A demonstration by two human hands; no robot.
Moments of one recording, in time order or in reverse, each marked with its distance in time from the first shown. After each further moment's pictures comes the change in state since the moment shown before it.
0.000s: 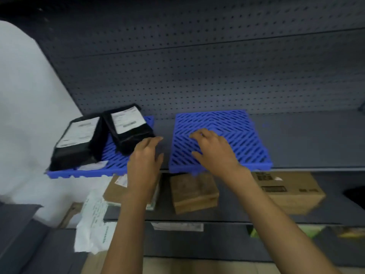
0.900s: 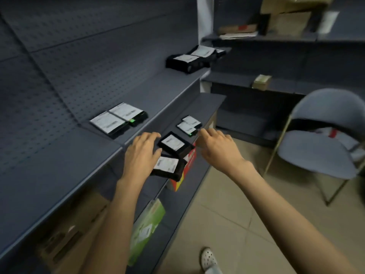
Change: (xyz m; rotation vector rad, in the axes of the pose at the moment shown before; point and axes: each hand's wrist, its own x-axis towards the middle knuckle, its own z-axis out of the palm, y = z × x) left_hand -0.130 0.641 0.236 -0.302 -0.364 1.057; right_hand -0.497 0.437 -0.186 -0.311 0.123 1.113
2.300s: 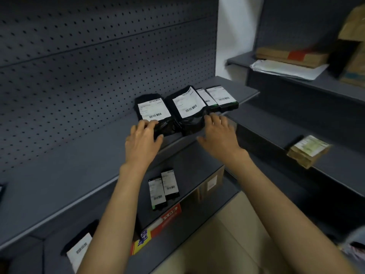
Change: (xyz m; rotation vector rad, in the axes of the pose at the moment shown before) left_hand 0.590 0.148 0.219 0.155 0.028 -0.517; right_hand 0.586 0.390 0.015 0.087 -0.085 -0.233
